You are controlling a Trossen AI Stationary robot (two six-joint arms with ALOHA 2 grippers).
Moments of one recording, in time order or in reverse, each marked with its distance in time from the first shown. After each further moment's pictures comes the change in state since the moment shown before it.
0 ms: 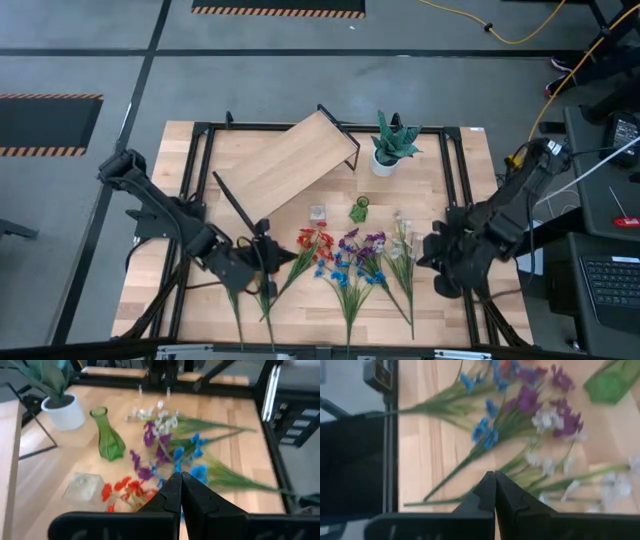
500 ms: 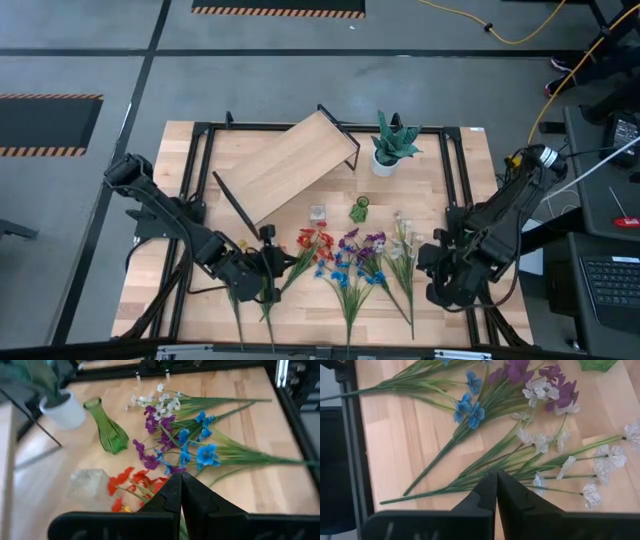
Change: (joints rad) left arm 0.000 0.070 0.002 -0.015 -0.007 0.126; right arm 0.038 0.152 0.021 -0.059 0.020 0.133
